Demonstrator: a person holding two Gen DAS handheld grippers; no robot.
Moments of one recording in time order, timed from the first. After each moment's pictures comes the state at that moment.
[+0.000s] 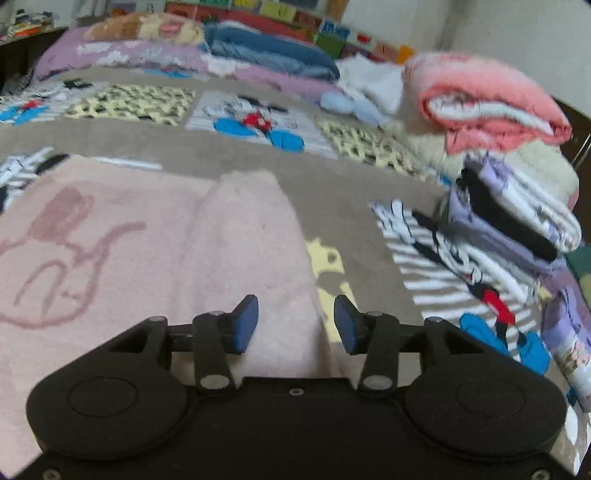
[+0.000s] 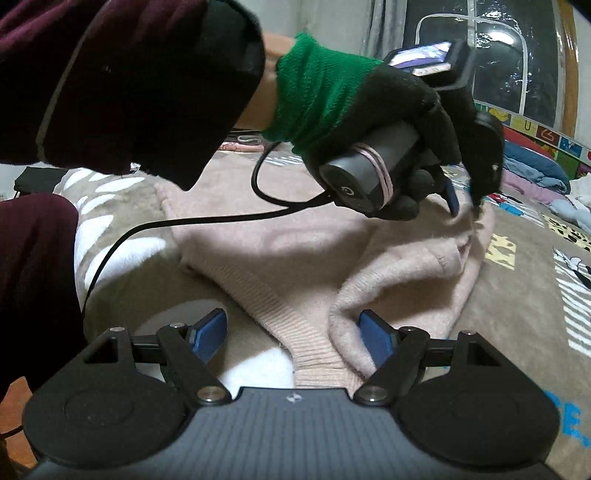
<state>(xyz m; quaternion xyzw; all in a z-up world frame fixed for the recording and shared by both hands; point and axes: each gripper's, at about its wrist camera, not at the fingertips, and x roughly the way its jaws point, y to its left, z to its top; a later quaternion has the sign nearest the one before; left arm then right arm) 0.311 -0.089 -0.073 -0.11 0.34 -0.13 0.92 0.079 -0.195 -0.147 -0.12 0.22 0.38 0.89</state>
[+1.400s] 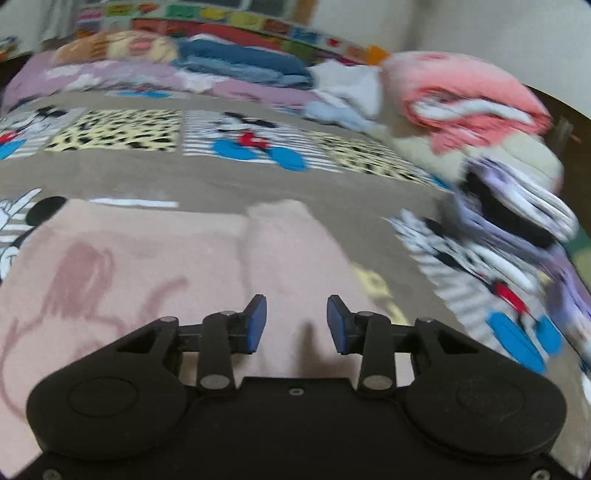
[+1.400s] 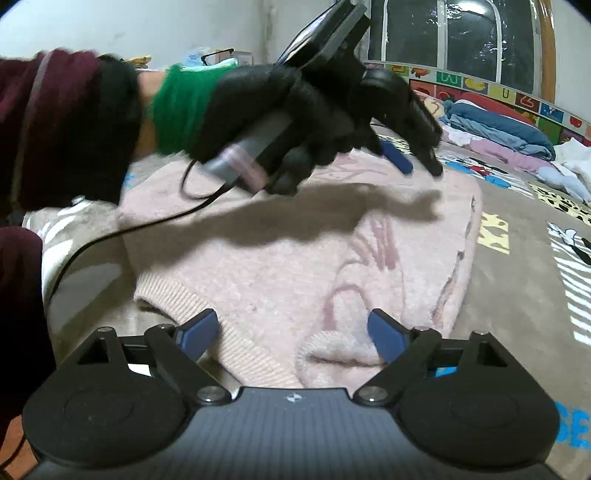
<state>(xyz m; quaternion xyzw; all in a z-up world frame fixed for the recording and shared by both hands) 0.370 -0.026 -0.082 -0.08 0.34 -0.18 0.92 0.112 -0.183 -0.142 -0.09 0.26 0.34 0.90</state>
